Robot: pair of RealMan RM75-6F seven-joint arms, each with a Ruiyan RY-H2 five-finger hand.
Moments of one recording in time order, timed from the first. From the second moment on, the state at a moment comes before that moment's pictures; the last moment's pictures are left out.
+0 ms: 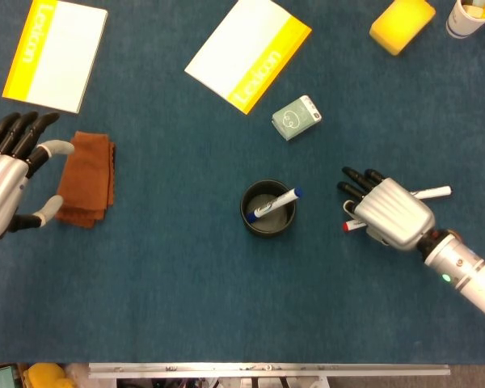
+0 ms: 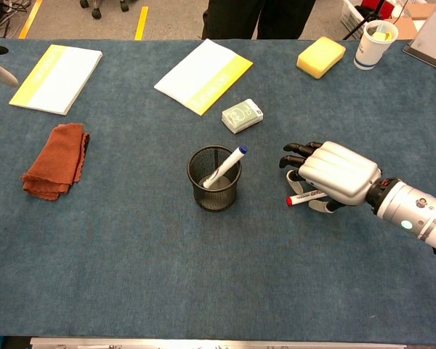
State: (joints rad) left arm -0.32 -0.94 0.00 -1.85 1.56 1.25 -0.04; right arm 0.51 -1.57 -0.09 -1.30 -1.70 1.04 -0.35
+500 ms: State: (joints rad) left arm -0.32 -0.95 0.00 -1.84 1.56 1.25 -0.05; right arm 0.52 -1.57 -0.09 -1.30 -1.67 1.01 -0.36
